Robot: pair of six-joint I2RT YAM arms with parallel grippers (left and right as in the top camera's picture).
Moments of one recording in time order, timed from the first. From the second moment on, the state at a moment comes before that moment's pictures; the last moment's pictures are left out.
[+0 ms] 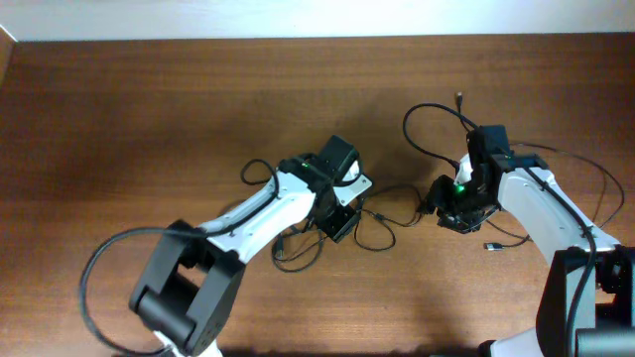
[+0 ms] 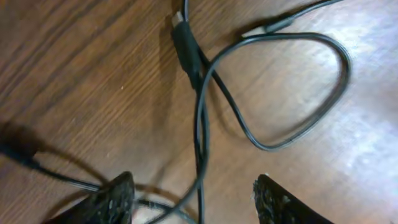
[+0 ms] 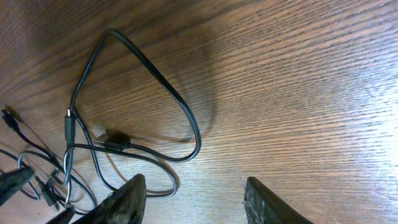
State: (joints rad) left arm -0.62 1.85 1.23 -0.75 0.18 0.16; right arm 0.03 1.68 1.02 -0.84 -0.38 0.50
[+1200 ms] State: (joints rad) left arm -0.47 1.92 1.48 -1.11 0.51 0.56; right arm 0.26 1.68 1.02 -0.62 -0.59 1.37
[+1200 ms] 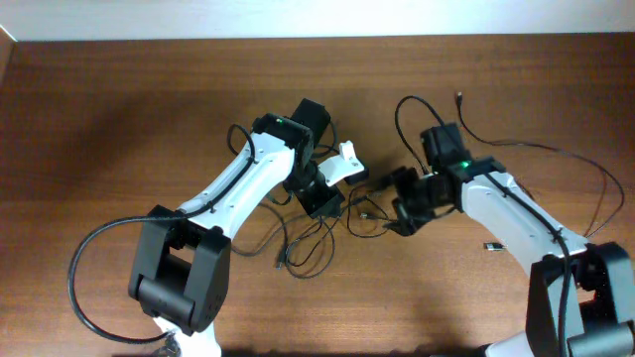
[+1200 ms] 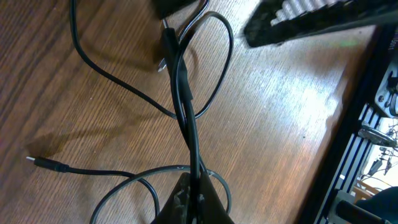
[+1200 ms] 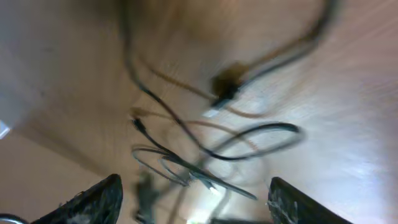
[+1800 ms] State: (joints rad) left arm -0.46 1.92 1.48 -1.14 0.52 0.61; right arm 0.37 1.70 1.02 -0.61 -0.06 1.33
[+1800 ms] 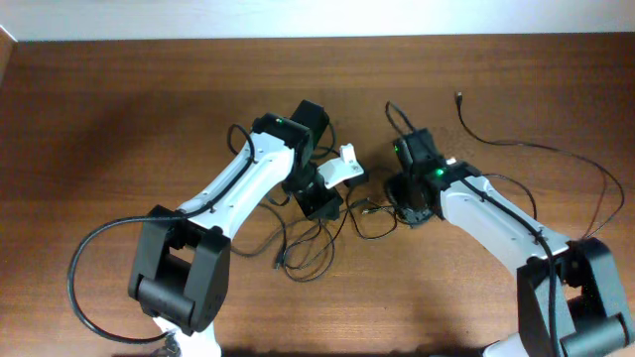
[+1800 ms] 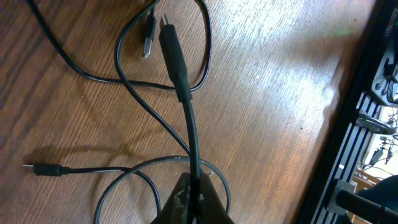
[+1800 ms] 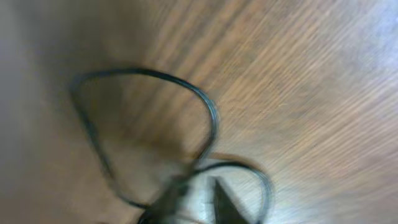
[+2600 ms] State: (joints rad) left arm -0.30 1.97 1.43 -0.92 0.20 -0.02; right arm 0.60 1.70 1.02 -0.53 -0.31 0.85
